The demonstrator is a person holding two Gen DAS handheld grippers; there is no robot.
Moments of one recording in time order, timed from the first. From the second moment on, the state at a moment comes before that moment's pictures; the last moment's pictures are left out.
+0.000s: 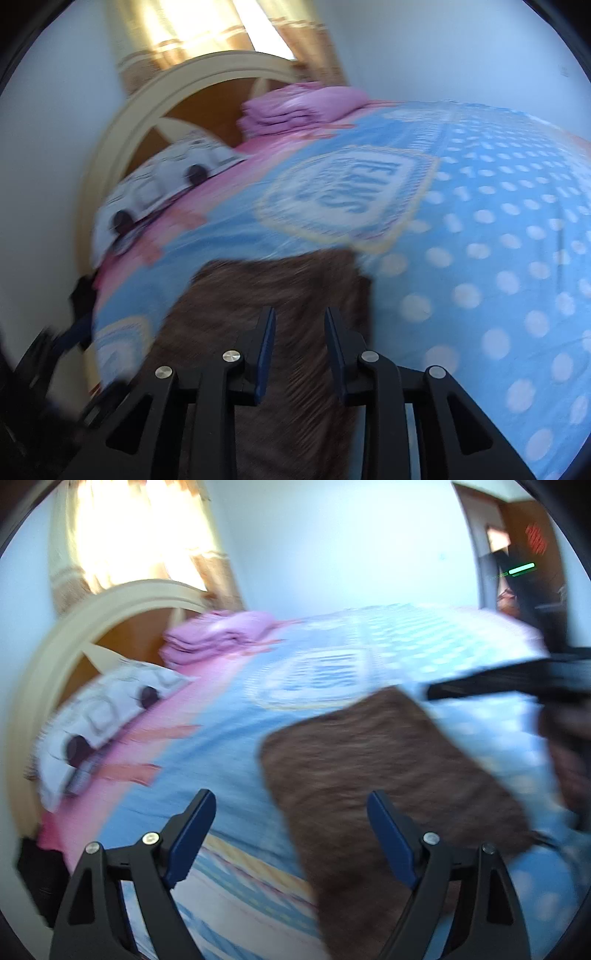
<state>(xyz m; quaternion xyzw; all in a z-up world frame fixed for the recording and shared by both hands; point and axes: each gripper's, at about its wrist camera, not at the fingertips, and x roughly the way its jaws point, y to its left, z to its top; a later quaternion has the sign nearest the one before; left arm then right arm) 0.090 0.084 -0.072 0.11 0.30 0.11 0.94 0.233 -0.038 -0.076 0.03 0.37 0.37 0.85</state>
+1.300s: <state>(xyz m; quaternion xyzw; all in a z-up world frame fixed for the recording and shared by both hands) 0.045 0.085 -0.027 0.02 0.30 0.04 0.95 0.070 -0.095 -0.035 -0.02 0.27 0.24 0.93</state>
